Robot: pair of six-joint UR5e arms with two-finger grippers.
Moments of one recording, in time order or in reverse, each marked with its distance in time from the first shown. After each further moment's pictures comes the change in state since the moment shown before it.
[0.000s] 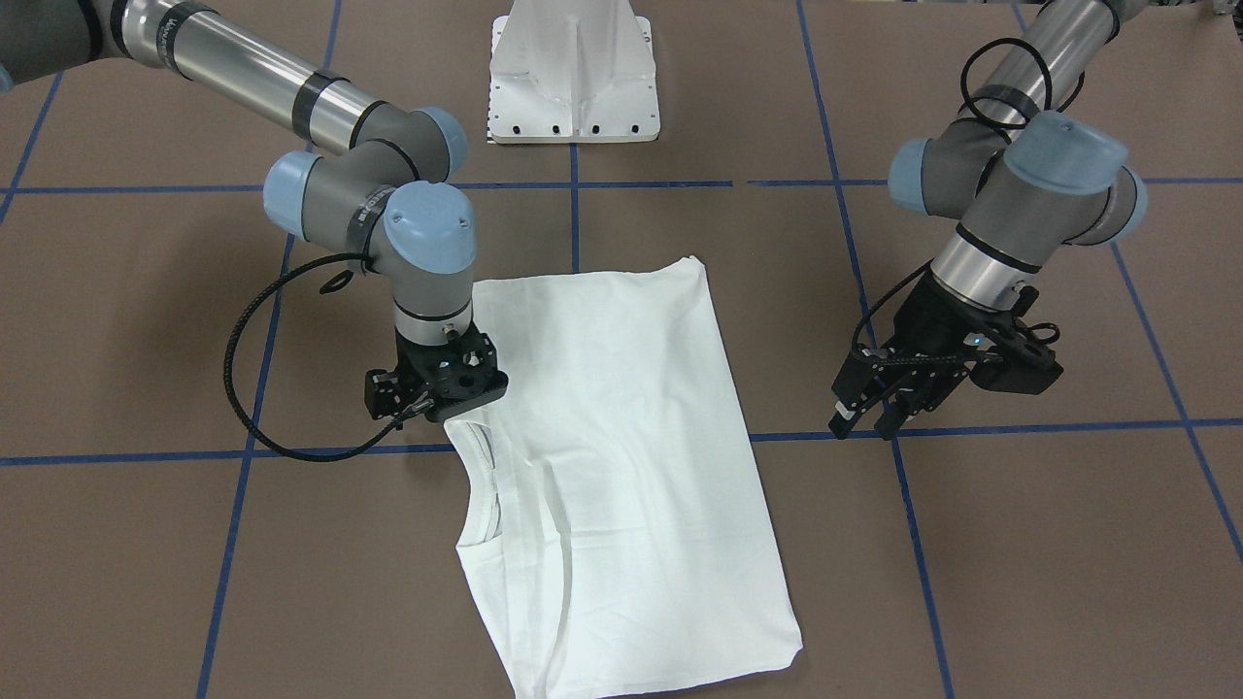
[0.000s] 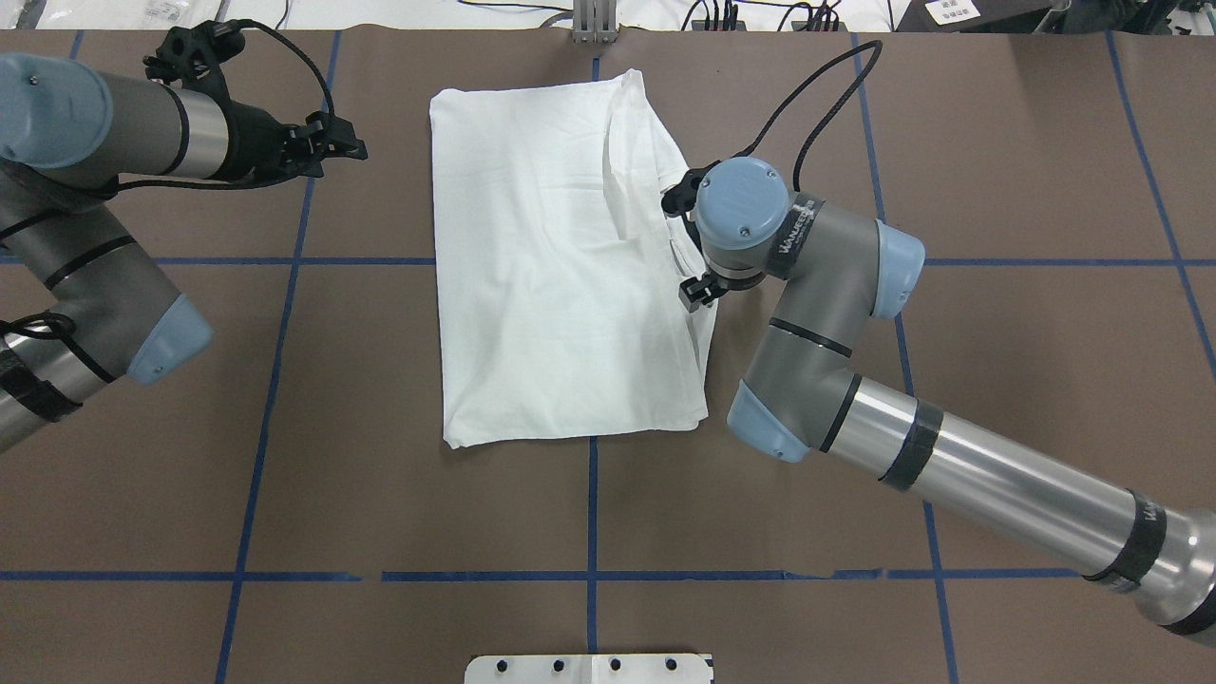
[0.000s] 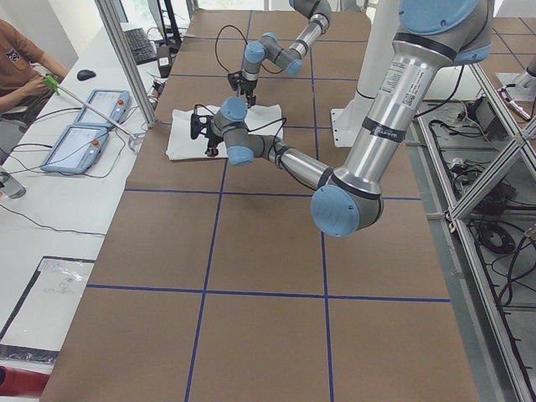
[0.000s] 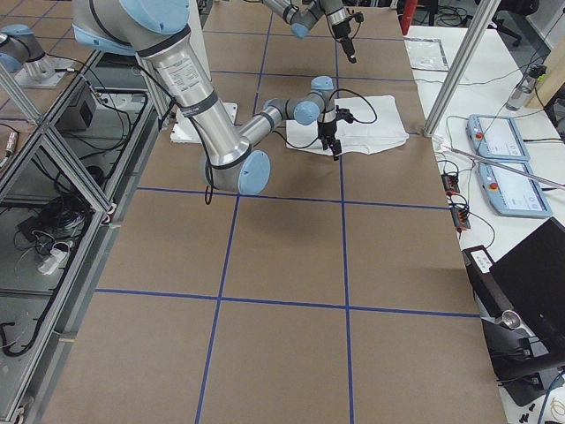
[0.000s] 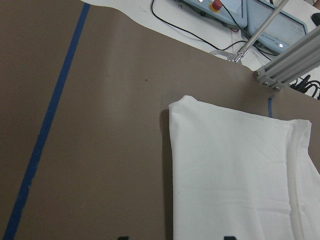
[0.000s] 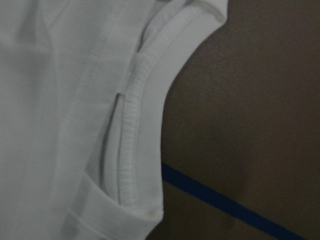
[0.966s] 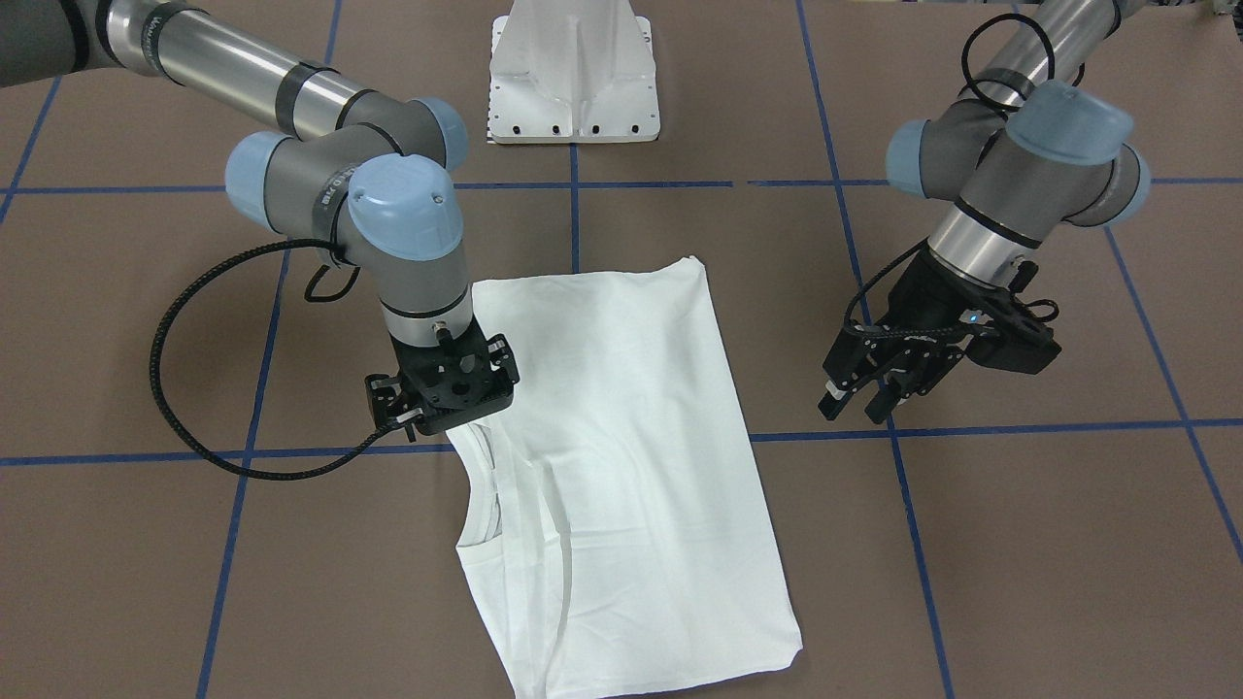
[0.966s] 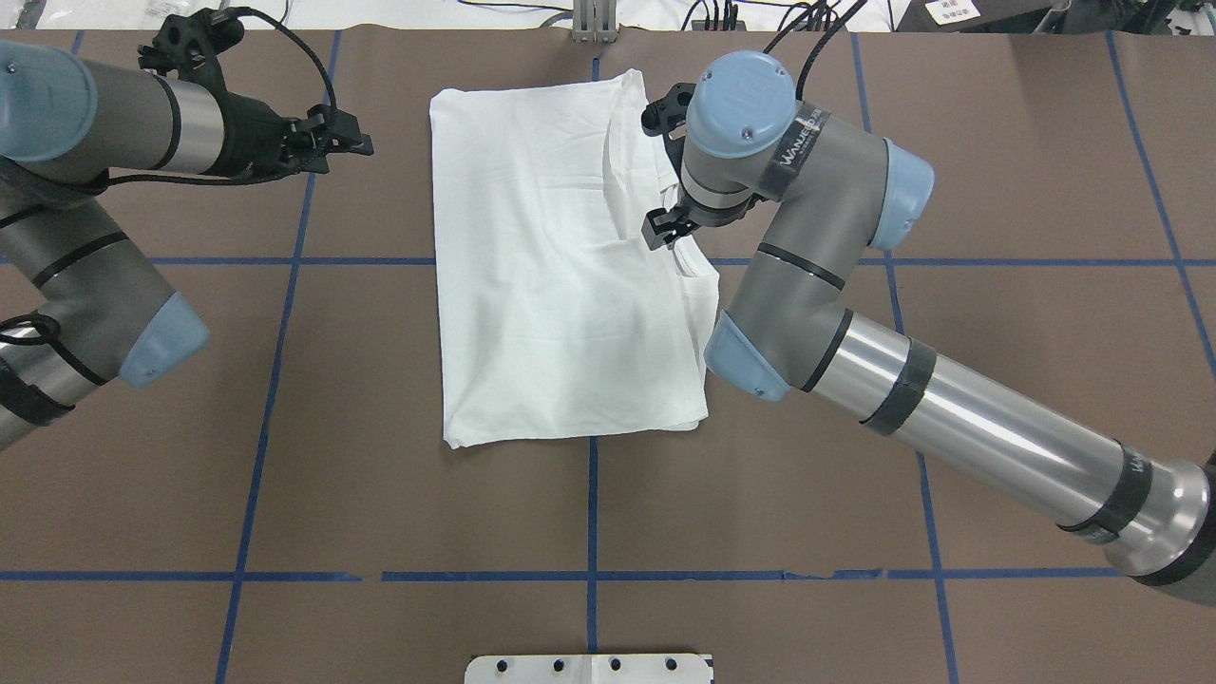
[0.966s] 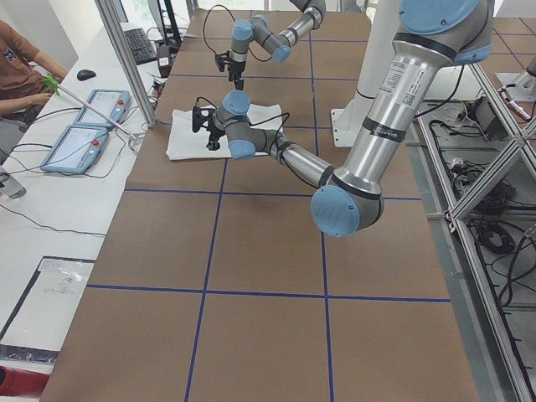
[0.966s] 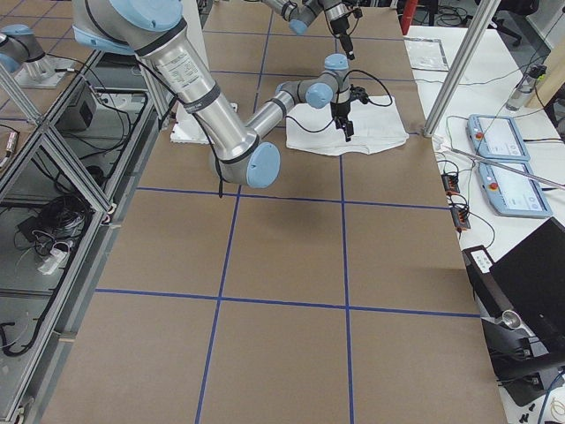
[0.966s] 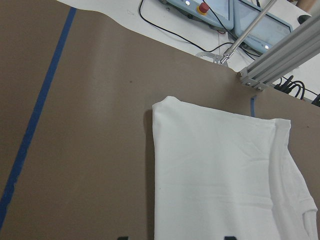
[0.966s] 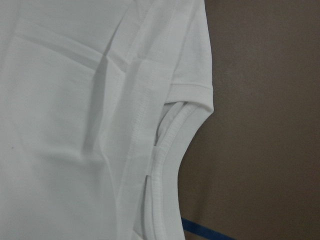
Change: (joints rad) left arm -0.002 0.012 -0.070 0.029 -0.026 0.001; right arm 0.053 0.116 0.012 -0.005 0.099 0.114
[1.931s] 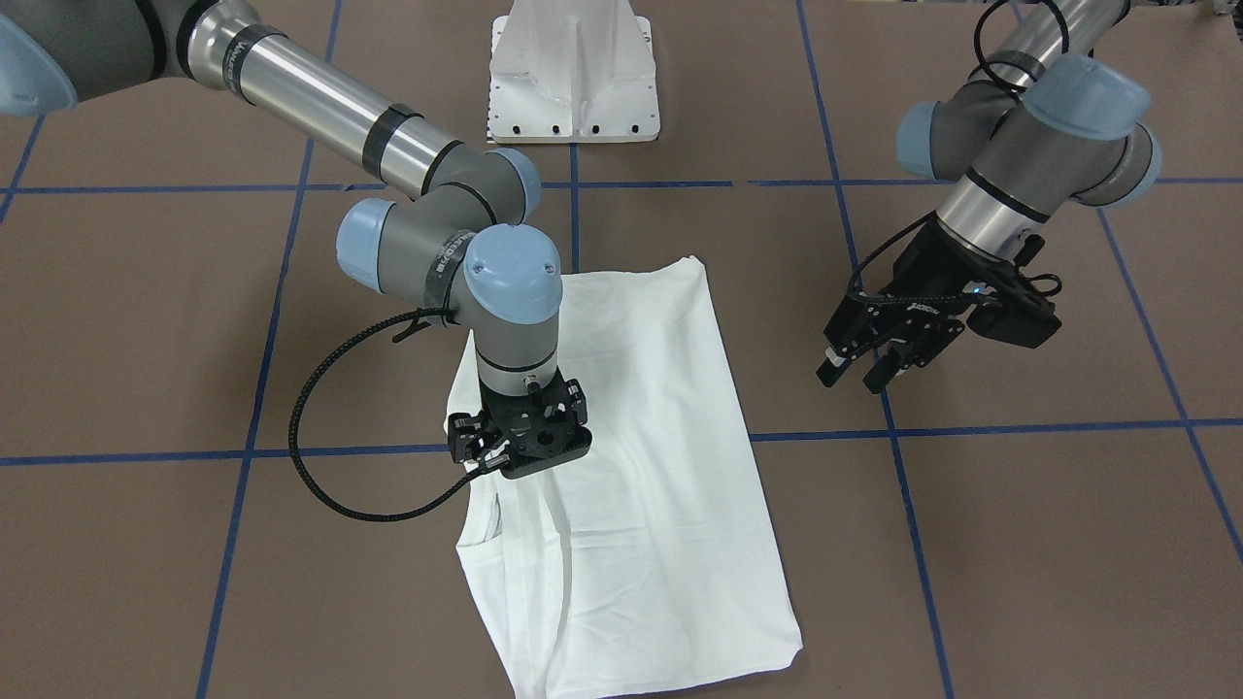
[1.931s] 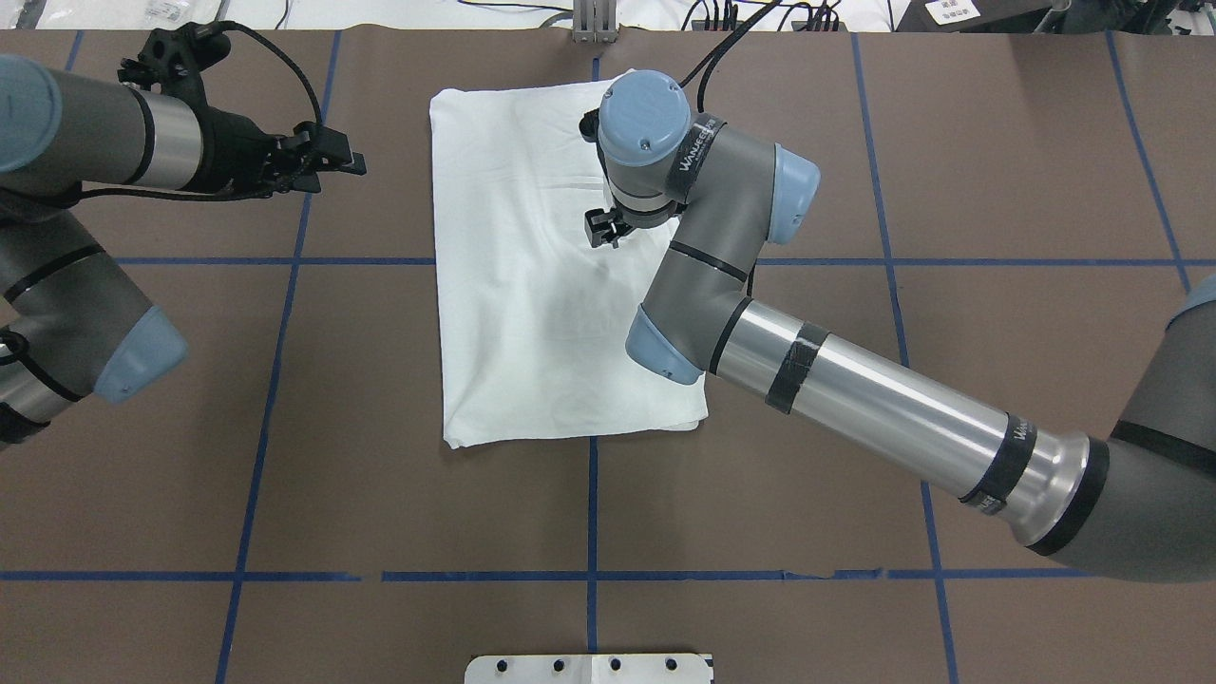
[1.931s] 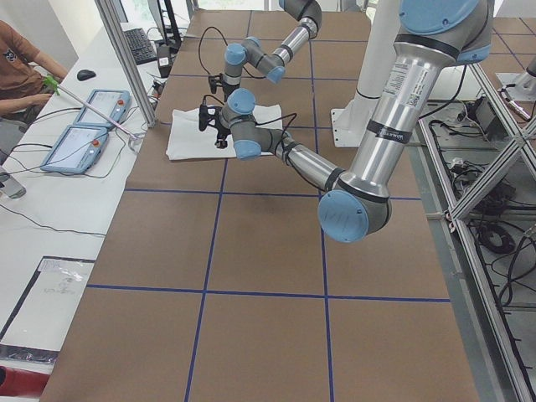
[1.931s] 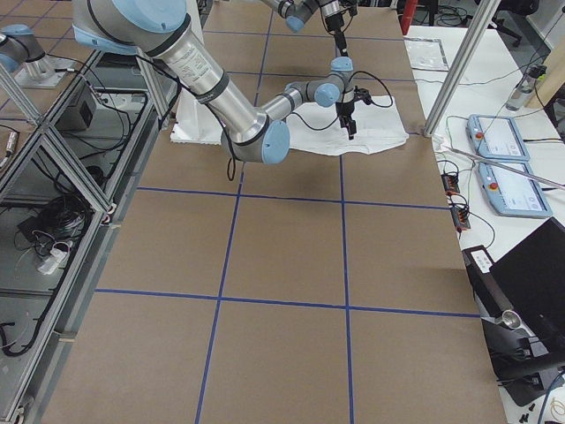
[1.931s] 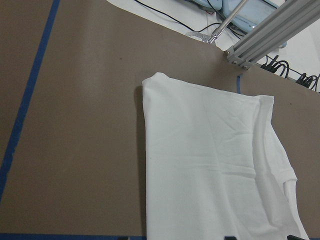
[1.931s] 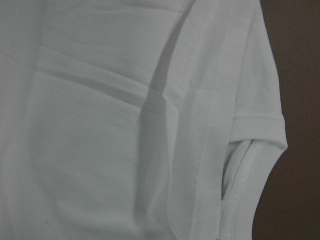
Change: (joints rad) left arm 0.000 0.041 -0.054 0.001 -0.050 0.001; right arm -0.032 0.164 -0.320 0.131 -0.037 0.069
